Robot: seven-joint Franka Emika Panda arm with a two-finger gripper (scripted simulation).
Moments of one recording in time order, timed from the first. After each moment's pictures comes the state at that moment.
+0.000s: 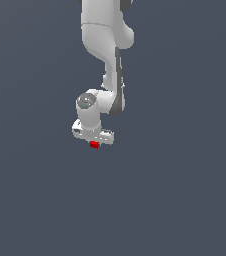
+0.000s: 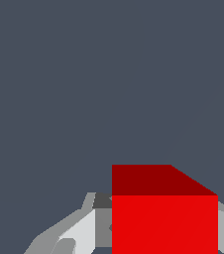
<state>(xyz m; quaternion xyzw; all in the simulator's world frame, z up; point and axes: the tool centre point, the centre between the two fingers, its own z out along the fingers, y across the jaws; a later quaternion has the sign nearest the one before) -0.065 -0.096 0.021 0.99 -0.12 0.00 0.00</state>
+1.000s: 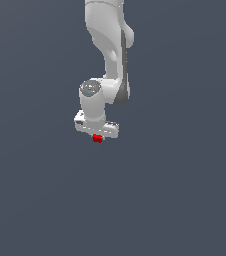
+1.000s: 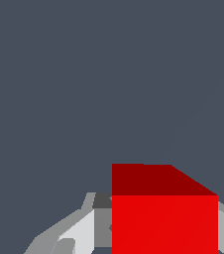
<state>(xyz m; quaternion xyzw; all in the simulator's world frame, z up) -0.068 -0.075 0.071 0.99 -0.12 0.00 0.00</state>
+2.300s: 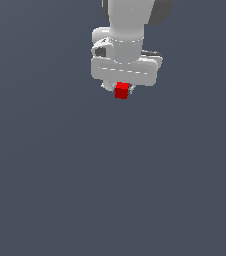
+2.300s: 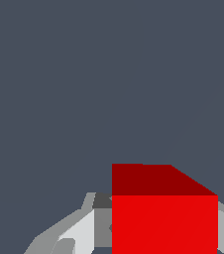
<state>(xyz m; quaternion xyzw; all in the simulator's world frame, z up) -0.080 0.032 0.336 0.99 -0.12 0.00 0.00</state>
